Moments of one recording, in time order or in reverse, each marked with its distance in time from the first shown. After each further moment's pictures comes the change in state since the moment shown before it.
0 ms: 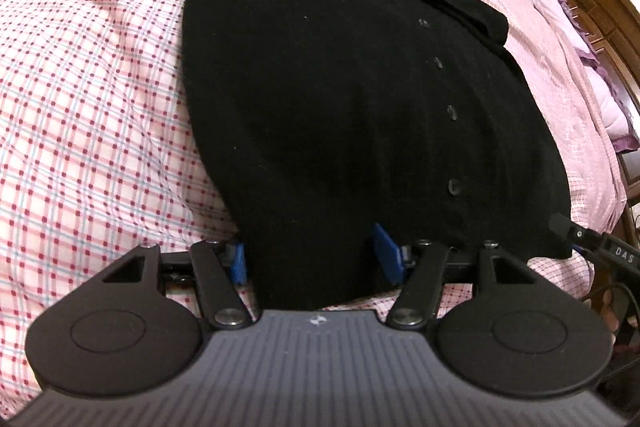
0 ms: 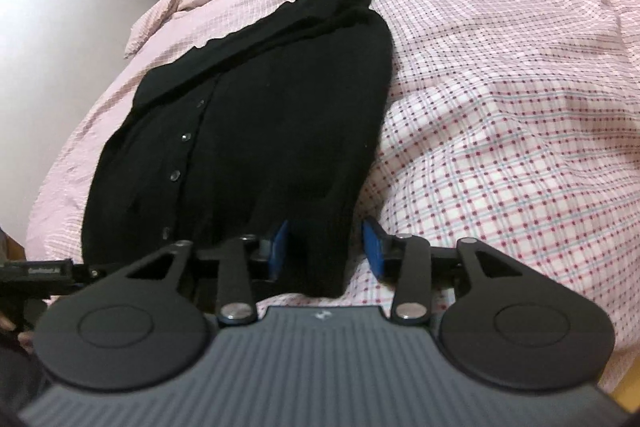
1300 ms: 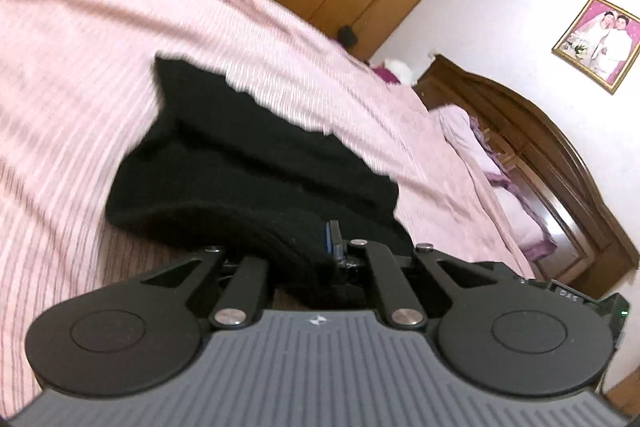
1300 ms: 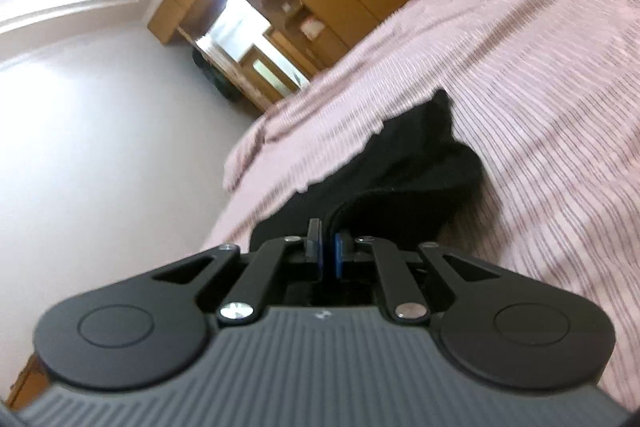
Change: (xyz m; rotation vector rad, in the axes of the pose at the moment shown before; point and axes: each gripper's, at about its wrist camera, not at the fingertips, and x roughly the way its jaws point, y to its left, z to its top) left arm -0.071 -0.038 0.084 -0.009 -0.440 -0.245; right arm -0.025 -0.004 0.076 0.219 -0.354 0.353
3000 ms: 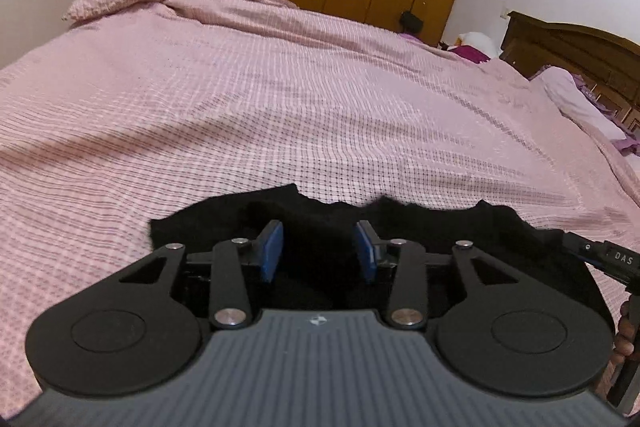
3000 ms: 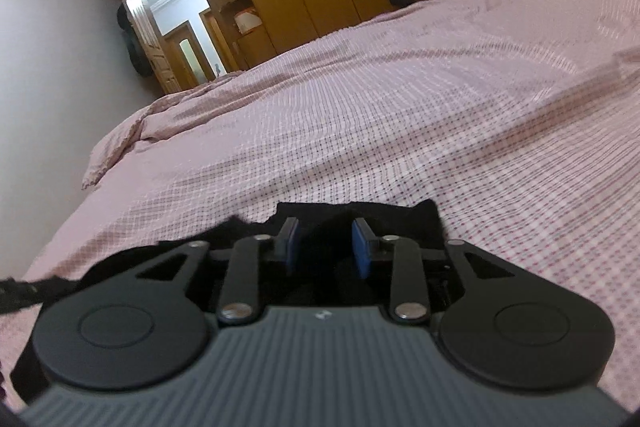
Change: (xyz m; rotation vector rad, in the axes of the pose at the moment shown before) left arm 0.226 0.053 0.147 0.272 0.013 0.309; right arm 0.251 -0.050 0.078 -0.280 -0.009 -0.345
